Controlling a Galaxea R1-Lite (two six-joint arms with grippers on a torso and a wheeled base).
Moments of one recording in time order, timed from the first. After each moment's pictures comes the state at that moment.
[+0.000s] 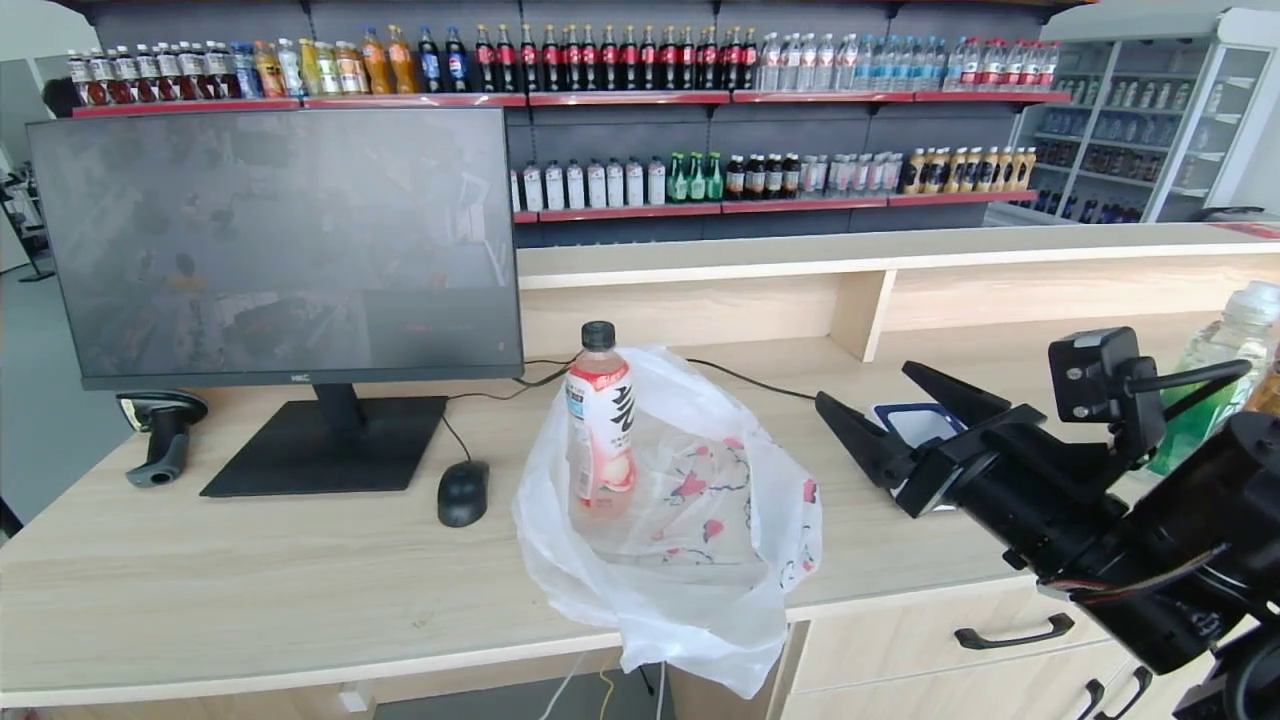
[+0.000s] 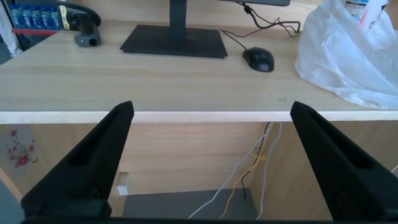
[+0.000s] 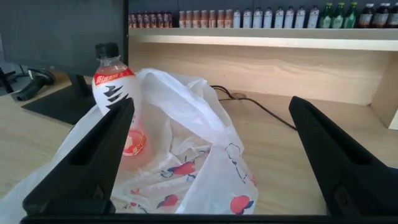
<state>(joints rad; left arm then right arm) 0.00 0.00 0.00 -0.01 0.00 0.00 0.50 1.71 -0.33 -1.57 0.00 0.04</state>
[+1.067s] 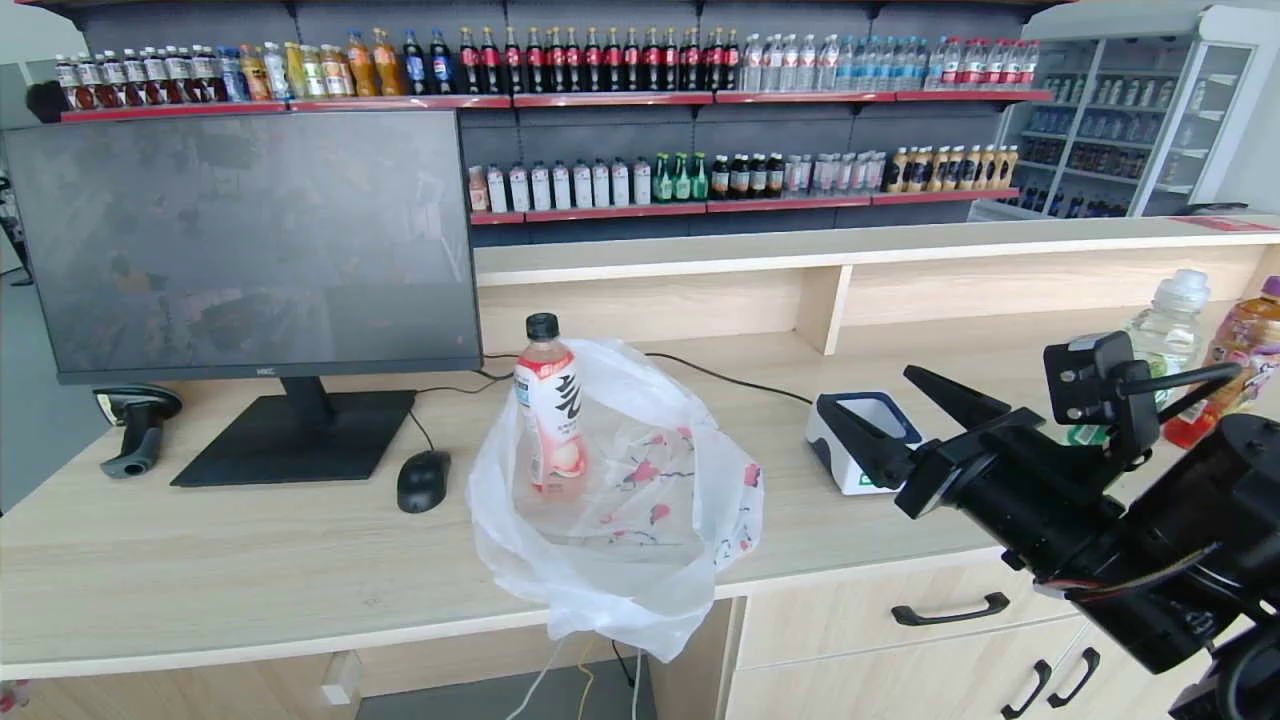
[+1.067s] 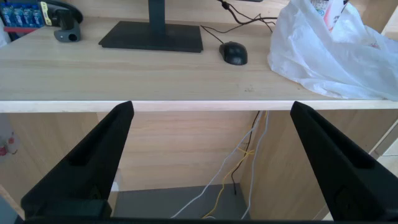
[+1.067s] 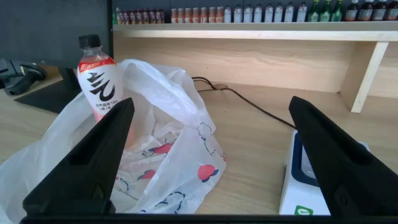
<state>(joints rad) 0.00 0.00 0.00 0.00 0.00 -0.01 0.49 1.72 -0.33 -1.57 0.00 0.03</state>
